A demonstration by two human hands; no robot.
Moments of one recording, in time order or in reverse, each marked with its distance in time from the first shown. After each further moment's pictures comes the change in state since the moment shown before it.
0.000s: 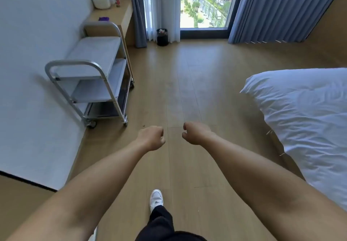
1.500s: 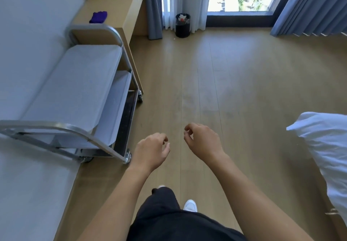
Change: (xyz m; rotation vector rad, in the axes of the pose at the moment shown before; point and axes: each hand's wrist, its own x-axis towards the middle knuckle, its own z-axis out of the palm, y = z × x) left_hand 0.520 -0.117 -0.151 -0.161 0.212 -0.024; right_hand 0.551 0.014 -0.190 0.297 0.251 -0.112
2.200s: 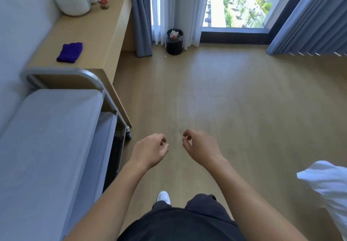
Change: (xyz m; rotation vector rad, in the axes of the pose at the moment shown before) left_hand 0.420 -0.091 -0.048 -0.061 -0.159 -0.008; right_hand 0.403 0.009 -0.034 -0.067 -0.082 0.056
